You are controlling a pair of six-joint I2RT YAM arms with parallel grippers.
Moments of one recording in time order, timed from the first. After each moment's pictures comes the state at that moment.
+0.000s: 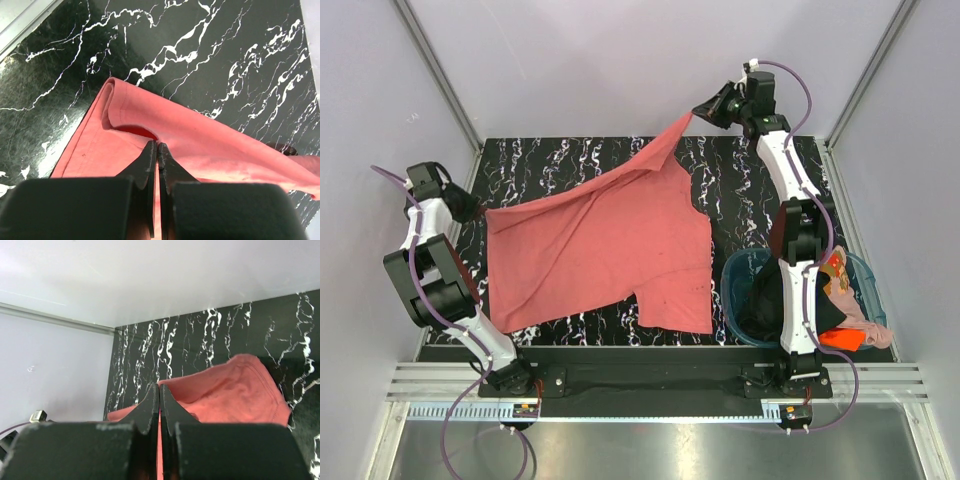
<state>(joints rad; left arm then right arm) 0.47 1.73 1.30 -0.42 0.25 -0.60 0.14 2.38 2.37 -0.31 -0.47 0.78</state>
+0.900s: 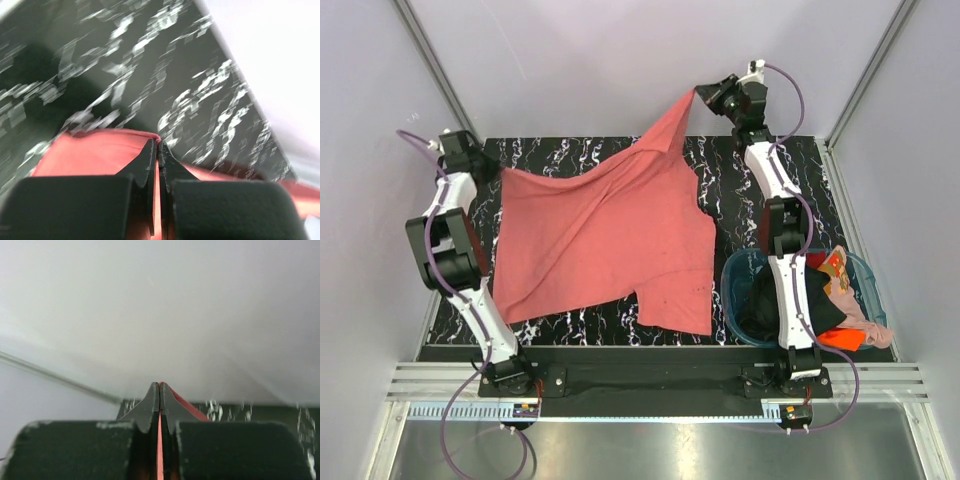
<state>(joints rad) 0.32 1.94 1.50 -0.20 0.17 -0.73 0.14 2.60 2.43 0.19 -0.32 0.89</state>
